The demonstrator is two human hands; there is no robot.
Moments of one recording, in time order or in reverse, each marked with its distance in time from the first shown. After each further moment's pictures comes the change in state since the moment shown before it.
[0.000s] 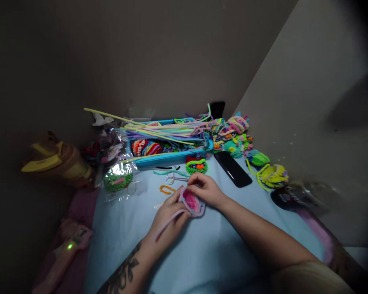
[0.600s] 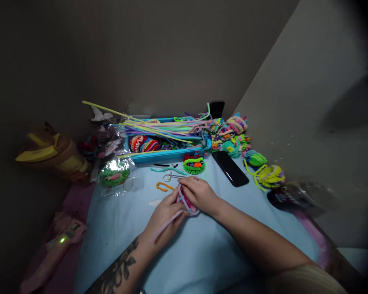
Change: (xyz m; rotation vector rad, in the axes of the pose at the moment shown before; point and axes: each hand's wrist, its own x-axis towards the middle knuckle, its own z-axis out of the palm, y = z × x) left_hand -0.002 -0.007 0.009 0.161 -0.035 0.100; right_hand -0.010 -0.003 0.009 -0.667 -0.004 -0.511
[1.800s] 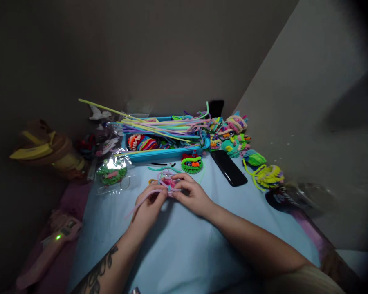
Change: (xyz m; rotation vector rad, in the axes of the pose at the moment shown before) left_hand 0.005 -0.008 -0.015 -0.406 0.495 -0.399; right_hand 0.004 -0.023 0.000 0.609 -0.057 0.443
